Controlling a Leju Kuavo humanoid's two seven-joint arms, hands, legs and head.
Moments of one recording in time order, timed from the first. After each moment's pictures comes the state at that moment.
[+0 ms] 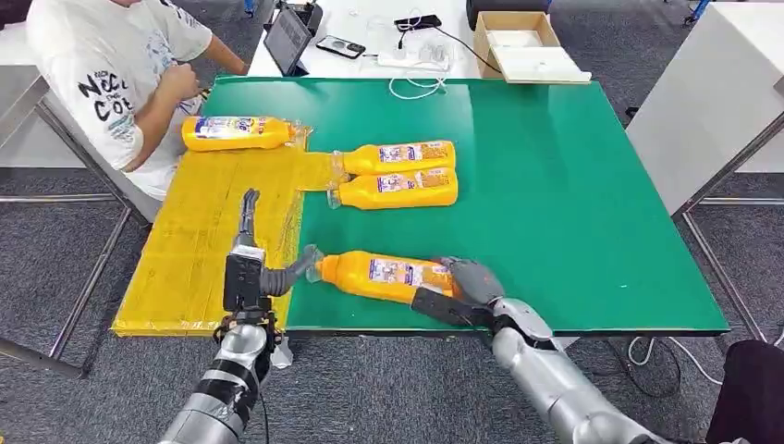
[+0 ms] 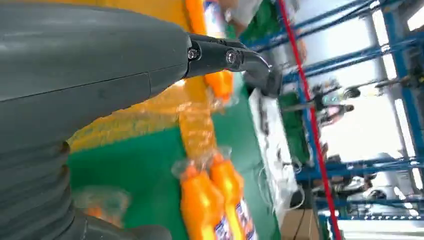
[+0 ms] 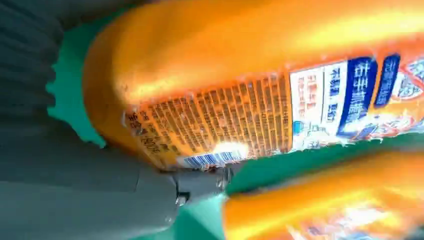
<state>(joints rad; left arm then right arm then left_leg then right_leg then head) -0.36 -0.24 -0.09 -0.92 -0.23 0.41 -0.68 -0.42 -0.05 0.51 -0.82 0.49 -0.19 -0.36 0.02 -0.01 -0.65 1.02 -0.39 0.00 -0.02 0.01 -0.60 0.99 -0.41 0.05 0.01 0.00</state>
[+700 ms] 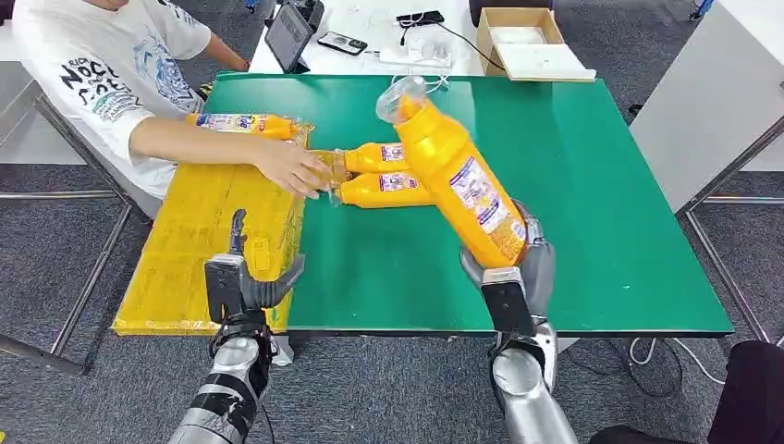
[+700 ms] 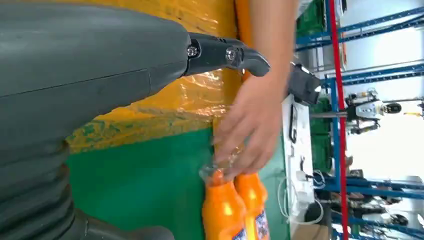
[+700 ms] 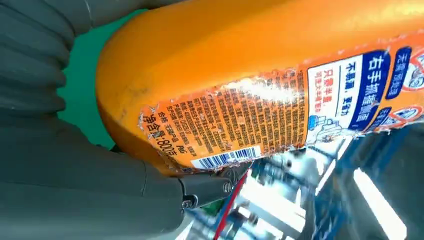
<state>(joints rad) -0.31 -0.25 -0.04 -0.95 -0.16 0.39 -0.65 -0.14 0.14 0.13 -1.41 0.32 -0.53 -0.52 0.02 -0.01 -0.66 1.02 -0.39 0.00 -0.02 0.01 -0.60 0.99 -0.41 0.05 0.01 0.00</state>
